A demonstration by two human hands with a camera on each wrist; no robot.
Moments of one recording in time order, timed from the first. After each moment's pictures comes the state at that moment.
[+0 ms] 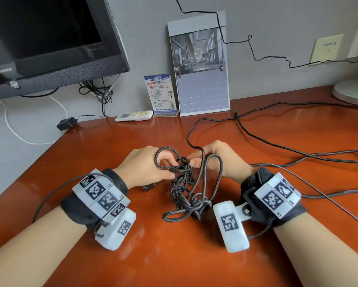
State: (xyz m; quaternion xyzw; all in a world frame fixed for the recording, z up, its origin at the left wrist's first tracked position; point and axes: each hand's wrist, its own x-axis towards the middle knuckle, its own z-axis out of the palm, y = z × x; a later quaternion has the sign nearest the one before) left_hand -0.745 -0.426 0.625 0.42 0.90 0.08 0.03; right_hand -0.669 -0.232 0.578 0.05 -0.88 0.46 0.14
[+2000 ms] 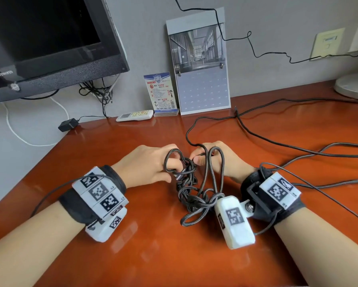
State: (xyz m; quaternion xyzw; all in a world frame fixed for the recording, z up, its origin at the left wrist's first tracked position) left_hand -0.756 -0.439 0.622 0.67 0.73 -0.01 -0.12; right_hand -0.673 -0.243 0.562 0.01 -0.74 0.66 0.10
